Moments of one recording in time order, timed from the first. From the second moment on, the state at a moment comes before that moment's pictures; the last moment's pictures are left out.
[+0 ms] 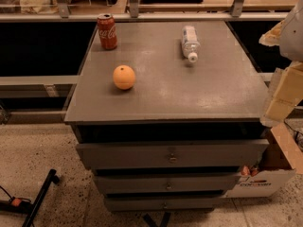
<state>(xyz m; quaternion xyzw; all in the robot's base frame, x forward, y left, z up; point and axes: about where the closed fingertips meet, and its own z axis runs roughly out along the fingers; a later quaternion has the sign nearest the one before) 0.438 -0.216 0.977 -0.60 0.78 -0.04 0.16</state>
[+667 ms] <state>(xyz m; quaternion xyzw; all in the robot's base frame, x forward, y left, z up) 0.442 -0.216 0.976 -0.60 0.78 -0.03 0.17</state>
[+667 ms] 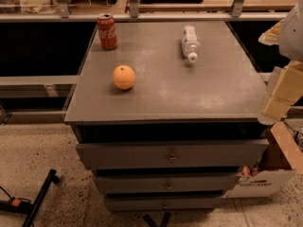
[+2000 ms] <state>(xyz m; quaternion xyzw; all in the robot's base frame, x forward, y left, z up) 0.494 -0.140 0.997 -0.61 0.74 0.01 0.28</state>
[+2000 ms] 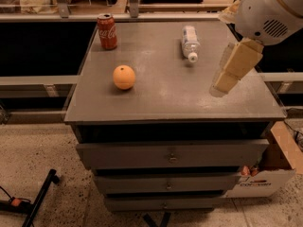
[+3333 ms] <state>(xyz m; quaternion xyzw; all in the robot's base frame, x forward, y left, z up) 0.567 -0.035 0.948 -0.63 0.66 0.12 0.39</state>
